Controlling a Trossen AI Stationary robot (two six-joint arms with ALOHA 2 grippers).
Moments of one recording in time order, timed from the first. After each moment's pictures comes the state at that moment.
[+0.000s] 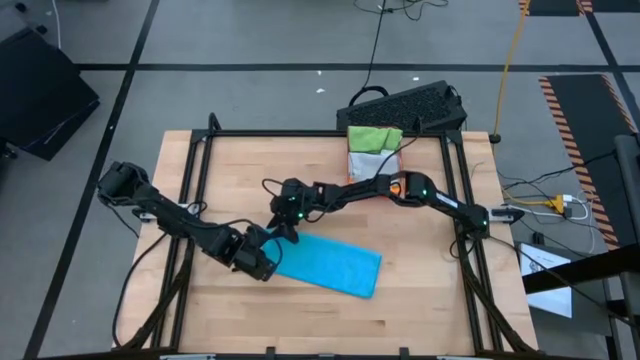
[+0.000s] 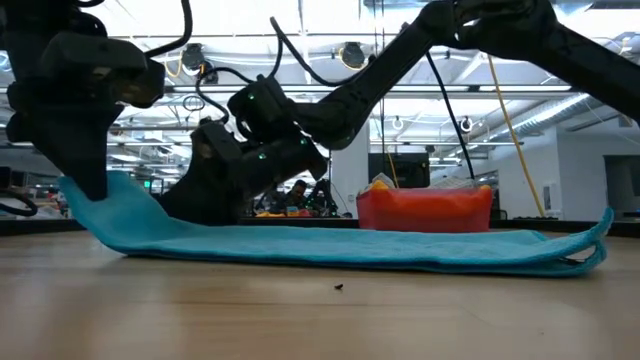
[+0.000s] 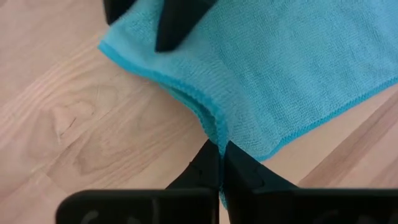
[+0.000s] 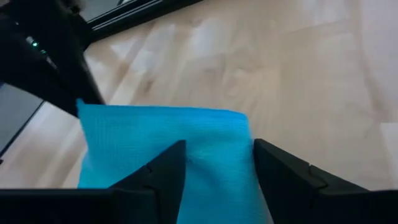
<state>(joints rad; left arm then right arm) -0.47 1.47 0.84 -0.70 -0.21 -1.34 -0.13 2.49 1.73 0.23 -0.58 0.19</state>
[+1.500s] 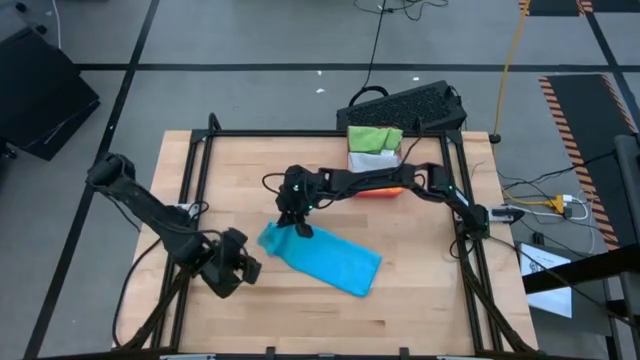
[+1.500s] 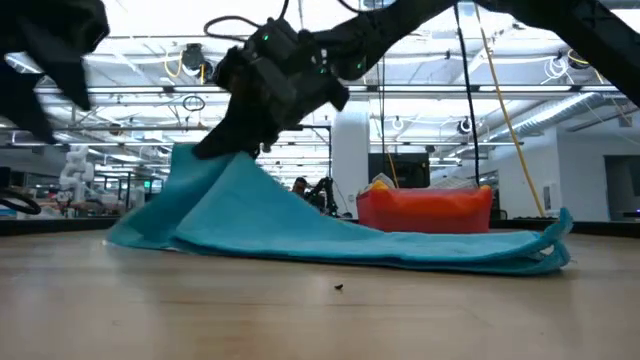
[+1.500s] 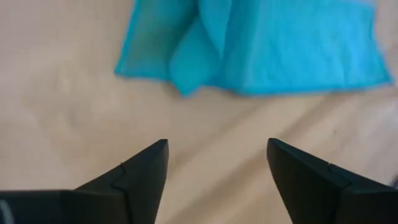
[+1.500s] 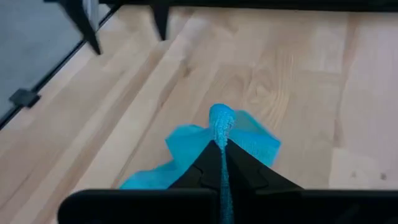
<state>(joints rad) -0.70 1.30 0.85 -0.79 -0.43 -1.76 -0.14 2.24 1.71 -0.17 -0.58 -0.18</state>
